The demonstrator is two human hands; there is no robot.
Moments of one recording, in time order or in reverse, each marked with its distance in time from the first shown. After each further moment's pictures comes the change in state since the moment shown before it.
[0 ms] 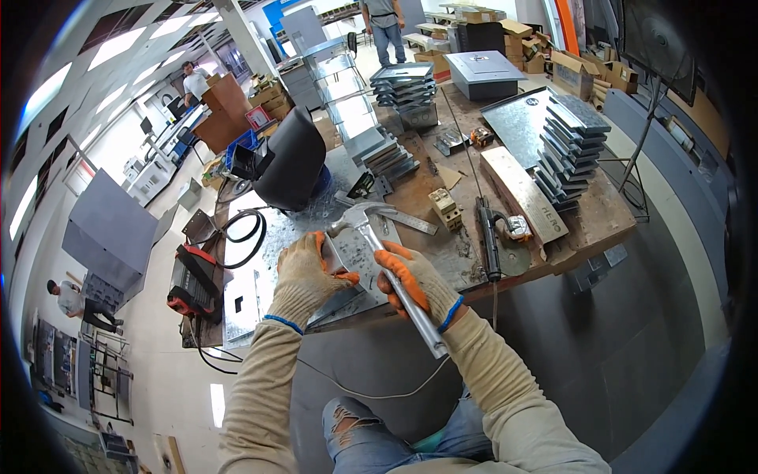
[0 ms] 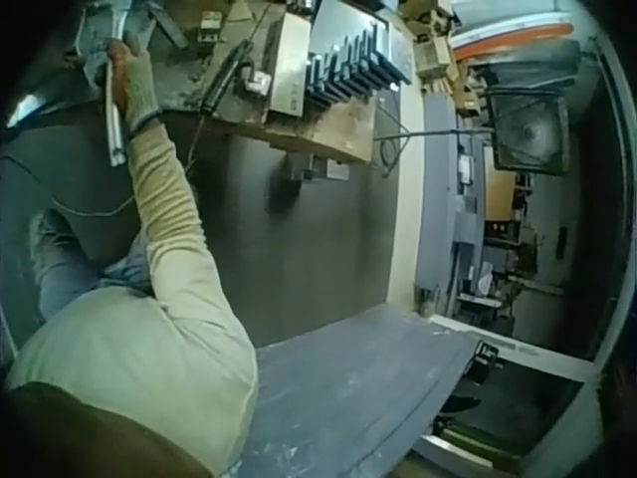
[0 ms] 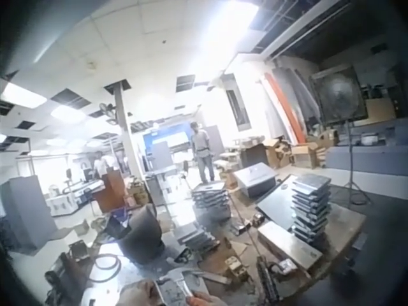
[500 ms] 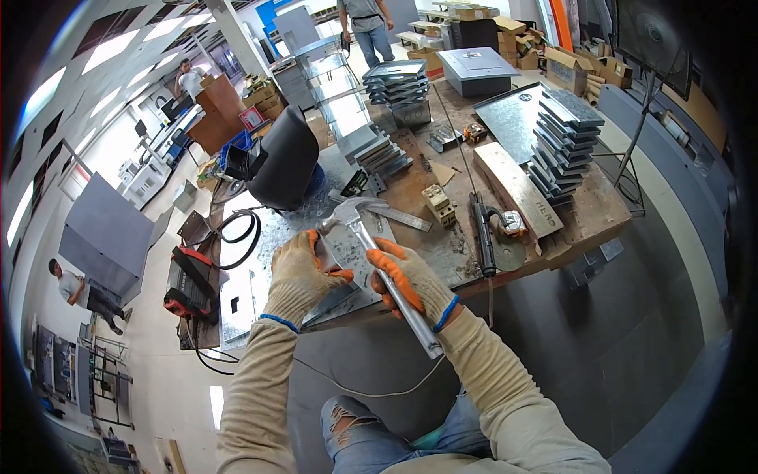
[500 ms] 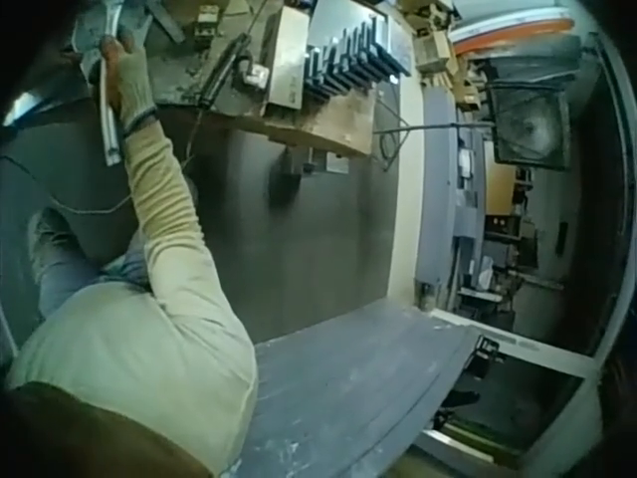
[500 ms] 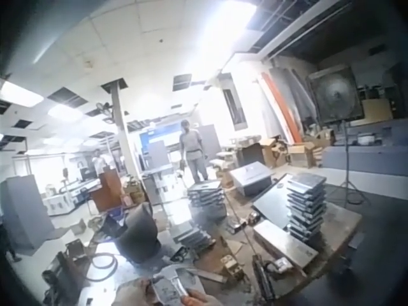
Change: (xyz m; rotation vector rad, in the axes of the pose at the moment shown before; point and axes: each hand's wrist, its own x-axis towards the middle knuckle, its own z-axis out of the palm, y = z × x) left_hand -0.002 -0.010 0.006 -0.022 0.070 0.039; right_hand -0.011 -0.011 0.011 -0.040 -0.012 -0.011
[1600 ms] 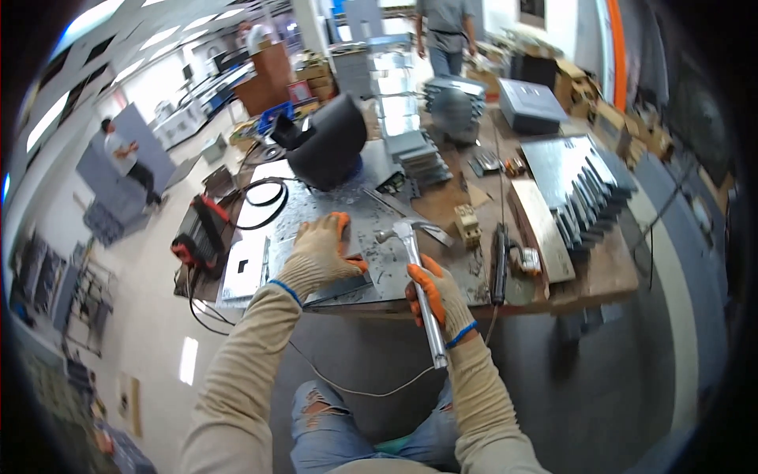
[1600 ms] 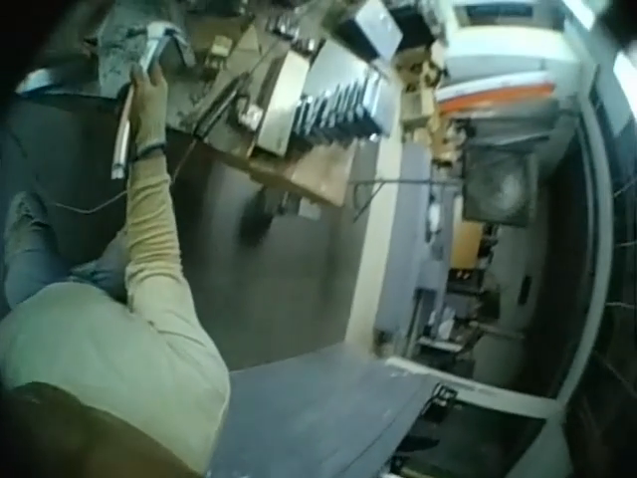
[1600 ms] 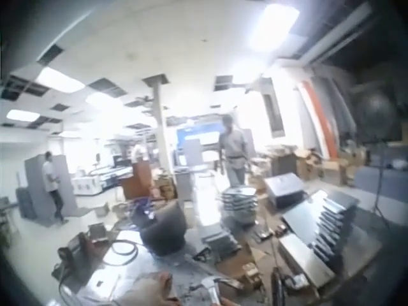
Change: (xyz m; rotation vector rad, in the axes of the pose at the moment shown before) left_hand 0.001 -0.005 -0.002 0.066 -0.009 -0.025; right_hand -0.010 0.016 -0.025 -0.097 0.108 0.070
